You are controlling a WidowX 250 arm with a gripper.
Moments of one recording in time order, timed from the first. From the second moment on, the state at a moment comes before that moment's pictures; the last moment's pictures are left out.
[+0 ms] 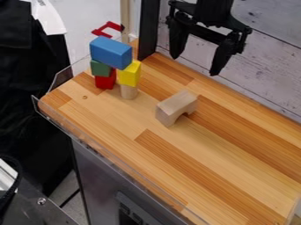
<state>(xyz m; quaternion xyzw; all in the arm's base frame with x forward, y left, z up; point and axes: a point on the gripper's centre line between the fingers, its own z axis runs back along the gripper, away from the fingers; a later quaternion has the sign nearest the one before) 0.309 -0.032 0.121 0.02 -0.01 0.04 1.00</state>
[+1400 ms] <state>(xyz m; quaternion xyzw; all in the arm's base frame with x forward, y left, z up) 0.310 -0.008 0.051 0.00 0.06 -0.02 1.00</state>
